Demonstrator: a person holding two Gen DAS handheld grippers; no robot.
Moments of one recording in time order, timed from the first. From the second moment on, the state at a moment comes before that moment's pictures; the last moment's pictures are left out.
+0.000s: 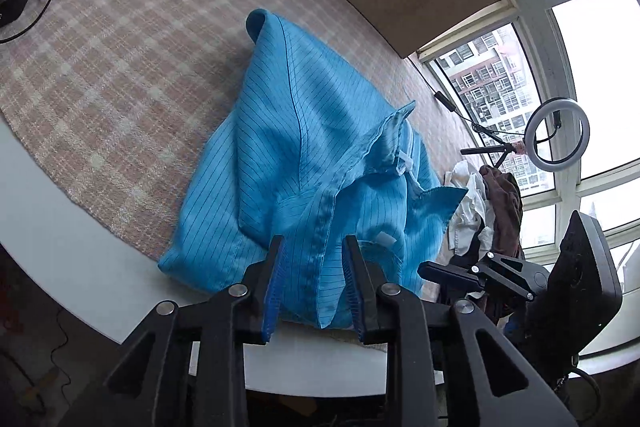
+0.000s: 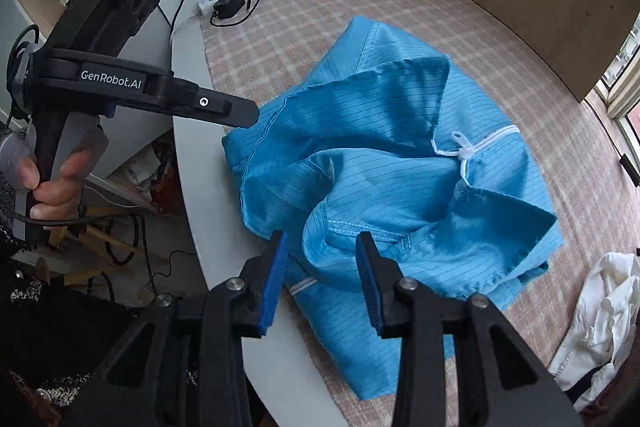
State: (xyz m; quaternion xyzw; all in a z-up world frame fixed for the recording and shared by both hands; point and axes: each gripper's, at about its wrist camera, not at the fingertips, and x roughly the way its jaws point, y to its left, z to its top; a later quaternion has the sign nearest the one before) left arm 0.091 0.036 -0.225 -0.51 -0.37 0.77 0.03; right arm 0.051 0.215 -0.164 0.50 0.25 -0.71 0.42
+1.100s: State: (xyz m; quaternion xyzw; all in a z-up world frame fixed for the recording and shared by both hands) left arm 0.138 0.040 -0.228 -0.45 -0.44 0.77 -0.07; right arm 0.092 0.212 -0.161 0.38 0.41 -0.67 0.48
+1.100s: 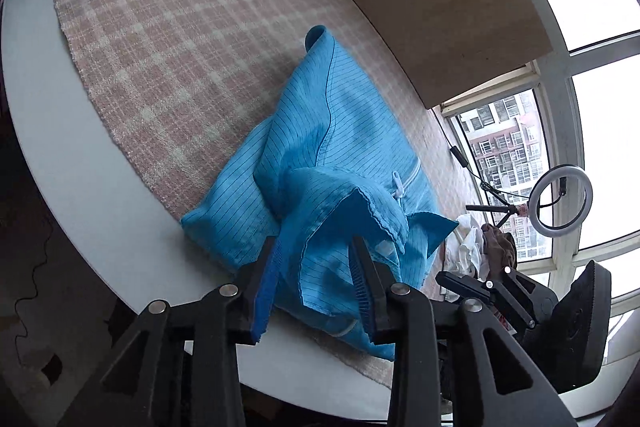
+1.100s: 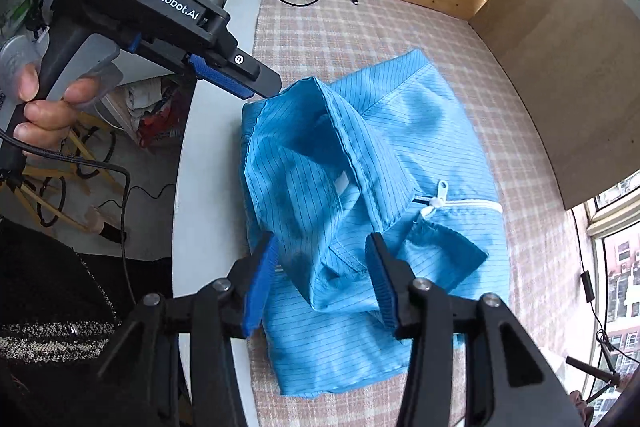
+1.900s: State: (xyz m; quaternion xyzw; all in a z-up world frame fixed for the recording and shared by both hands) left arm 0.113 0.038 -0.257 -0.43 -0.51 0.74 0.07; right arm 0.041 0.262 -0.182 0.49 0.25 -0.68 0.49
